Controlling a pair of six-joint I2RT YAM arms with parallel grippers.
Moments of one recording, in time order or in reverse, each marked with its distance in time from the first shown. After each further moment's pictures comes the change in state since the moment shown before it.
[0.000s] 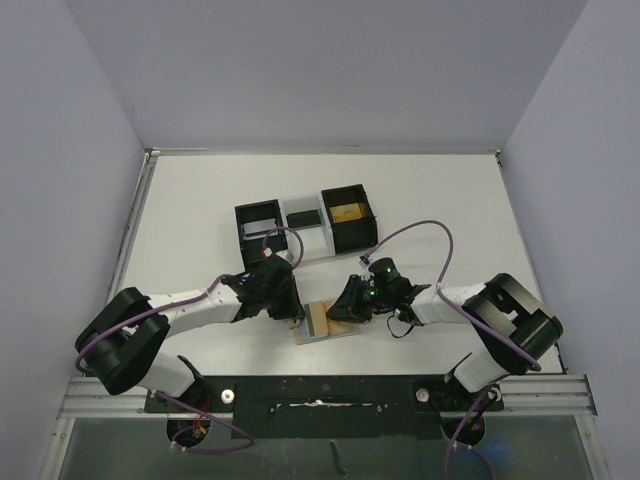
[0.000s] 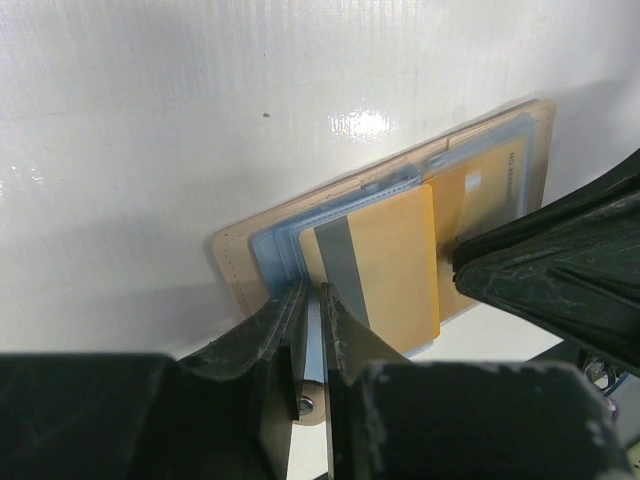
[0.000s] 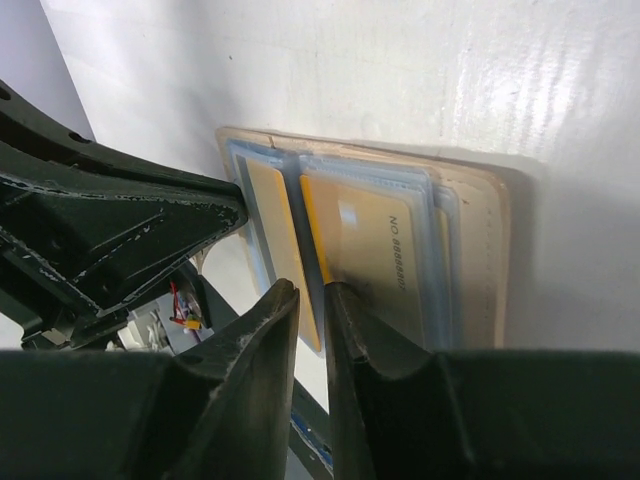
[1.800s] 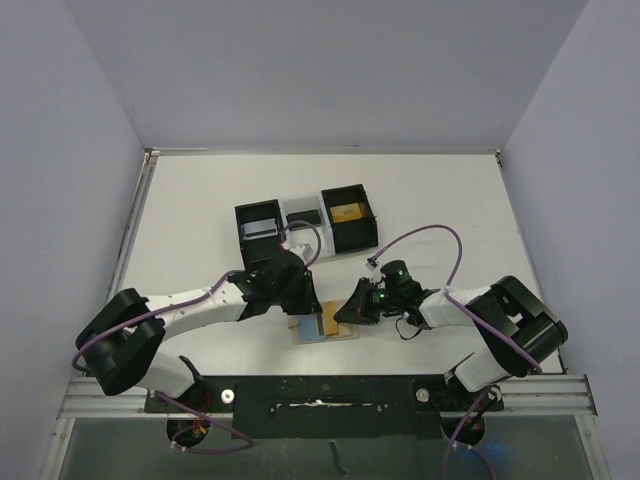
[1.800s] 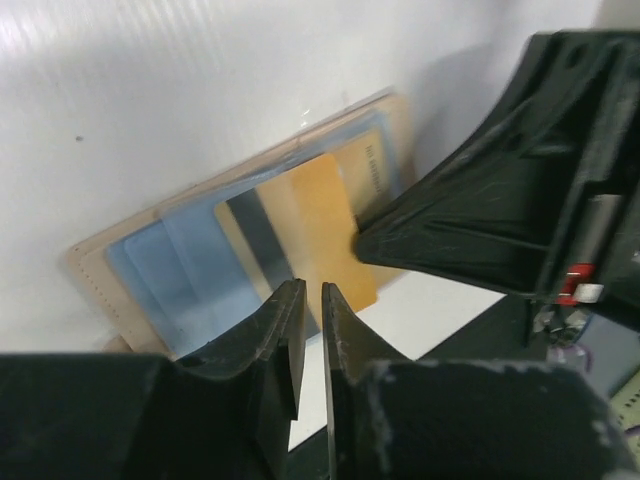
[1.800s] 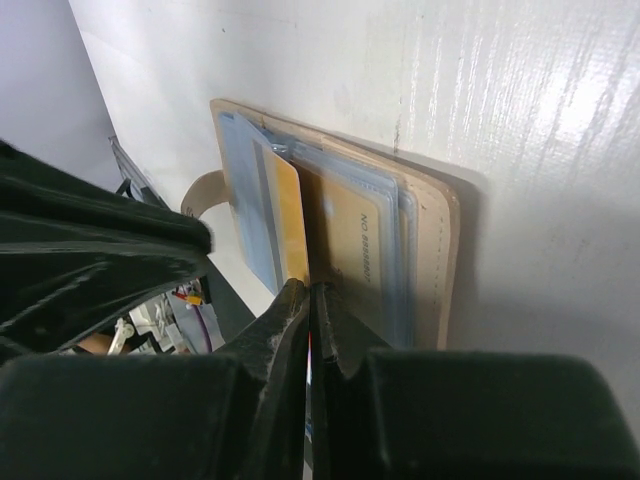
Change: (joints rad) left arm -0.066 -0.026 0.095 0.008 0.049 0.042; right arm -0.074 -0.013 -0.075 0.073 -0.104 -0.046
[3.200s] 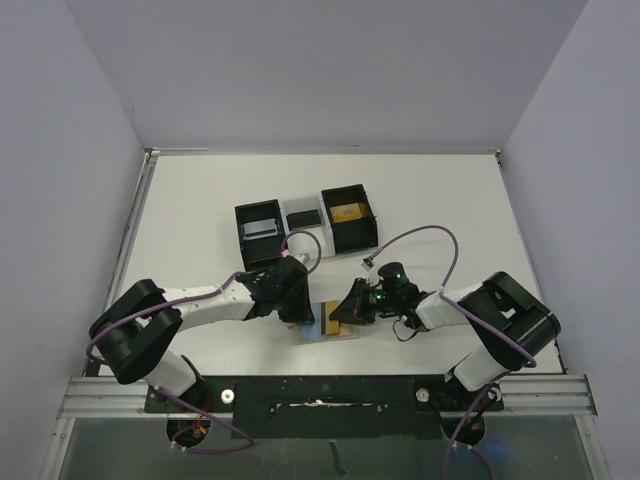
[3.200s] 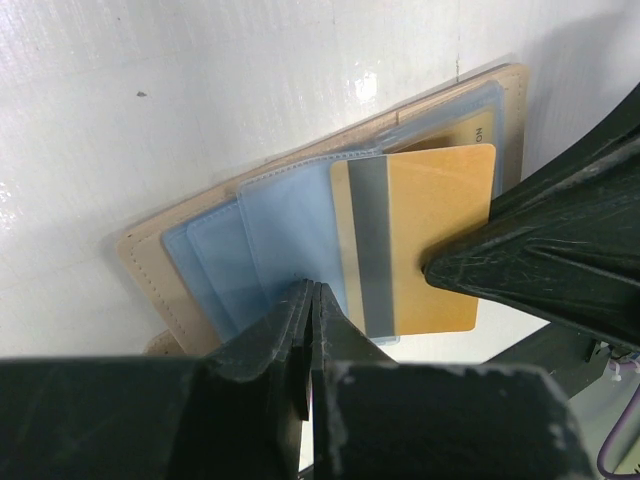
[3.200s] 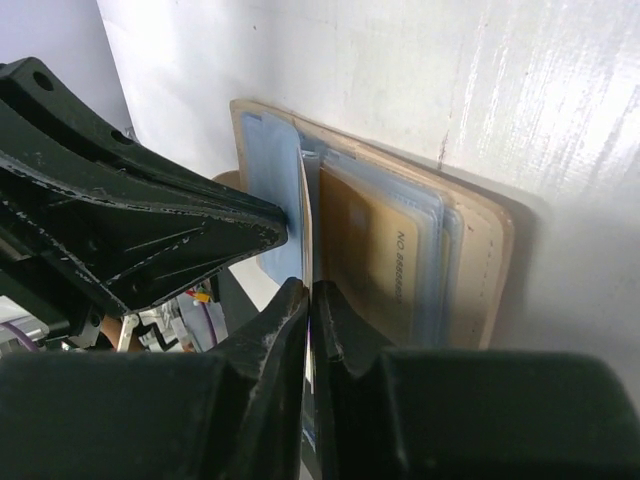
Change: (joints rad) left arm -0.008 0.107 -0.019 -0.038 -0.026 0.005; right arm 0.028 0.058 -0.006 0.117 -0.007 0.027
